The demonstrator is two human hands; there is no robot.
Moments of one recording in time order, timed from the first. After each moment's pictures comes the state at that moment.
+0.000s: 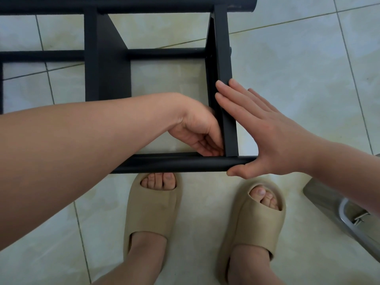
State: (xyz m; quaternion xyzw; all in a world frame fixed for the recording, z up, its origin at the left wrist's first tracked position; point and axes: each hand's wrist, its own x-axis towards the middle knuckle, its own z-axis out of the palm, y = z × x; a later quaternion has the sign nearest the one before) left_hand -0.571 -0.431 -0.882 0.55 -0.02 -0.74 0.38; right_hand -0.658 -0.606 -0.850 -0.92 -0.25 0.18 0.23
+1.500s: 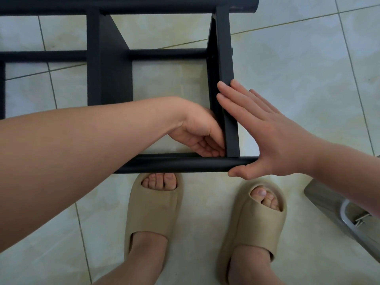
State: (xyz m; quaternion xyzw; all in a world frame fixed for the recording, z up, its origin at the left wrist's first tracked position) left_hand -0.574 -0.427 -0.882 0.57 -0.02 -0.73 0.37; right_hand -0.659 -0.605 -0.851 -0.92 -0.25 0.17 0.24
